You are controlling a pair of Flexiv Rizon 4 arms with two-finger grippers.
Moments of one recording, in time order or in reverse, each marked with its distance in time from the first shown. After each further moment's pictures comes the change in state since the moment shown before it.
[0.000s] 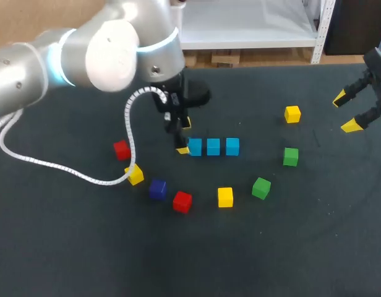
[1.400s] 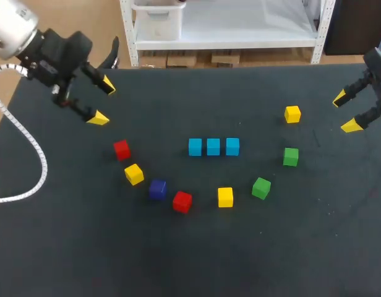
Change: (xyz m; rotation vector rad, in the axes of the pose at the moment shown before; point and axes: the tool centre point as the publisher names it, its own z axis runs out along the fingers) left arm 0.117 -0.041 -0.149 -0.095 -0.417 0.023; right arm 0.000 0.000 0.000 0.000 0.000 0.000
